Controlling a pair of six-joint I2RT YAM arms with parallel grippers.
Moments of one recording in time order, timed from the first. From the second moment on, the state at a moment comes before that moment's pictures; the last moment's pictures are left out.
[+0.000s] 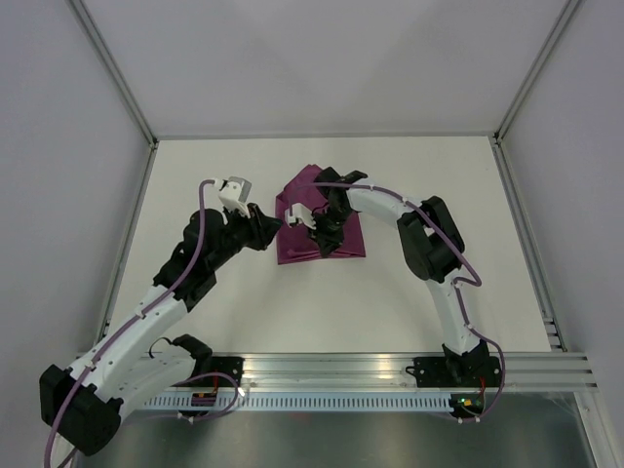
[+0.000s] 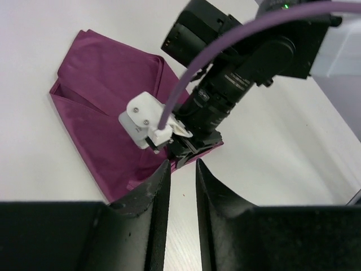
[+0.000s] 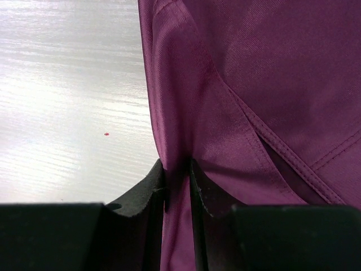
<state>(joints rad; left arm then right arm) -0.50 0.89 0.72 -0.04 0.11 -0.34 0.62 2.26 1.77 -0.94 -0.56 -0.94</state>
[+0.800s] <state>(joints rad) -0.86 1.30 0.72 0.02 -0.10 -0.03 0.59 2.38 1.97 -1.15 -0.63 -0.96</state>
